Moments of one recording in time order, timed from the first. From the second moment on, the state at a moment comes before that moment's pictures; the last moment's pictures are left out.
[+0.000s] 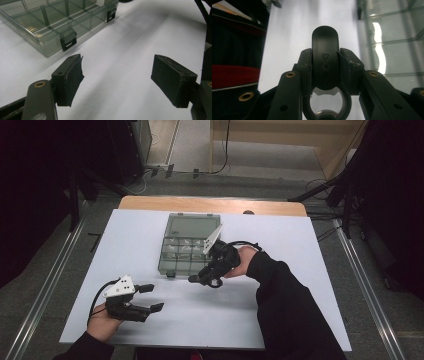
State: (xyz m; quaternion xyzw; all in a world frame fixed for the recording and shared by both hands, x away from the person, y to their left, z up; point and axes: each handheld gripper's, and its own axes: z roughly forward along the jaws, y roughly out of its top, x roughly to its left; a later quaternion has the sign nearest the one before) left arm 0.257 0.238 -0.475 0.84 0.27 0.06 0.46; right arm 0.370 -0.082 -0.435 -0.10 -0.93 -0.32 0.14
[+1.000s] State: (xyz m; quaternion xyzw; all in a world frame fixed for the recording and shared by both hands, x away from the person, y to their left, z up) left arm 0.258 0.239 -0.475 0.84 0.27 0.06 0.46; right arm 0.415 -0.074 -0.419 -0.21 -0.92 -0.32 0.08
